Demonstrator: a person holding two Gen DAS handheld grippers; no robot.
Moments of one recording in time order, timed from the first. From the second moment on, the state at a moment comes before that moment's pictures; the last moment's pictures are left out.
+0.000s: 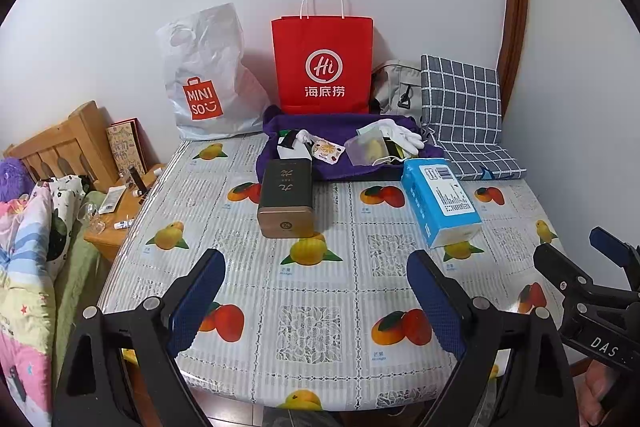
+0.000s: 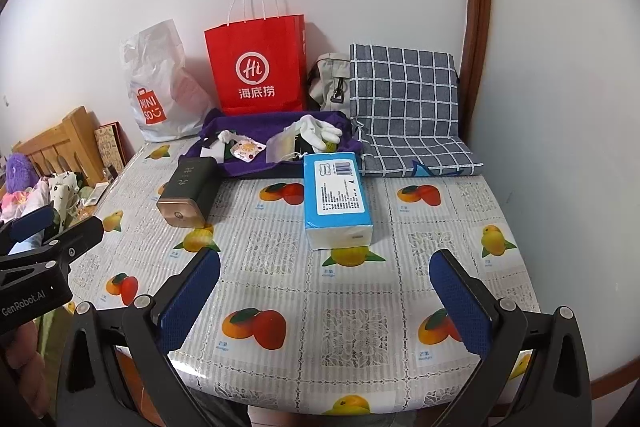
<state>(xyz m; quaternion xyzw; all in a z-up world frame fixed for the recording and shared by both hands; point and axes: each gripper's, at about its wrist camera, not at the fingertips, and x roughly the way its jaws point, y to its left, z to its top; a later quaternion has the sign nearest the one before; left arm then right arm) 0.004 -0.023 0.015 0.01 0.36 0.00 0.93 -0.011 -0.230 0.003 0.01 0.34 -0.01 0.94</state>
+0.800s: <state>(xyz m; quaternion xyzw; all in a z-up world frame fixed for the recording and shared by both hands) 0.001 -0.021 0.018 0.01 0.36 0.00 0.93 -0.015 -0.229 0.009 0.01 0.34 -0.01 0.94</state>
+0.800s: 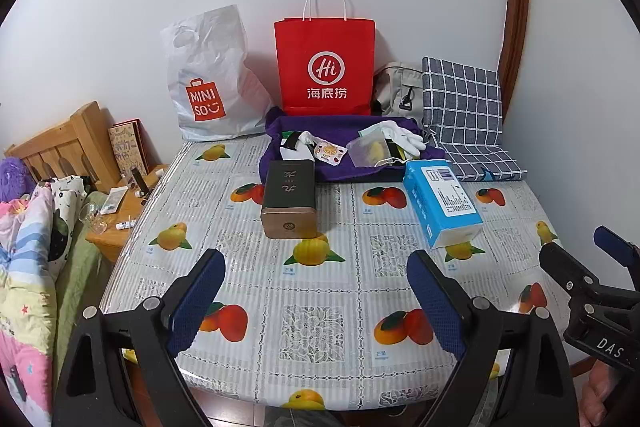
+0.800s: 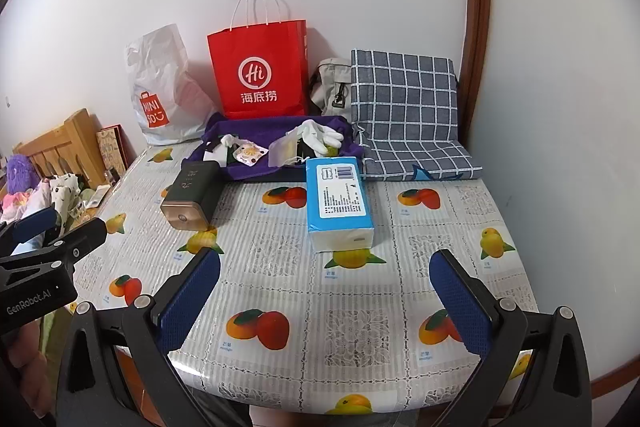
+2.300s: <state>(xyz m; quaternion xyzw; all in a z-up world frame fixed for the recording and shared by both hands) 0.001 -0.019 0.017 0.01 0.36 0.00 0.93 -0.018 -0.226 0.011 0.01 0.33 0.00 0.94</state>
